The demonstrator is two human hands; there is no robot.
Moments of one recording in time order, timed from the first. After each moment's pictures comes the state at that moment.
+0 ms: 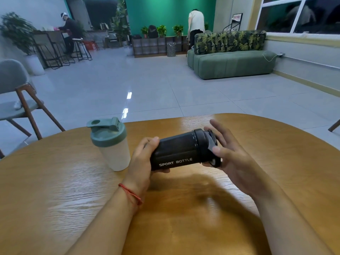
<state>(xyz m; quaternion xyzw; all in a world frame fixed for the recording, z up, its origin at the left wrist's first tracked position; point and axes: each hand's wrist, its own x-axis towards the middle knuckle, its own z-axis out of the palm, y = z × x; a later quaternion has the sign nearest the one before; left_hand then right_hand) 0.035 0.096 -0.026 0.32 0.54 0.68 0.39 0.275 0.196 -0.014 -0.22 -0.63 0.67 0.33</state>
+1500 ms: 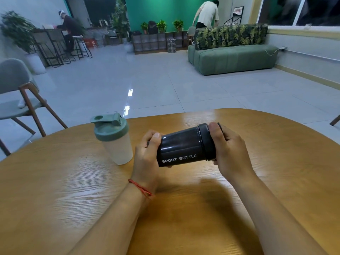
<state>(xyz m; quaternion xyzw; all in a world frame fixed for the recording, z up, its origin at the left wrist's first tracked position) 0.057 0.085 -0.020 0.43 0.54 0.67 0.26 0.250 0.171 -0.001 -0.41 -0.68 0.41 0.45</state>
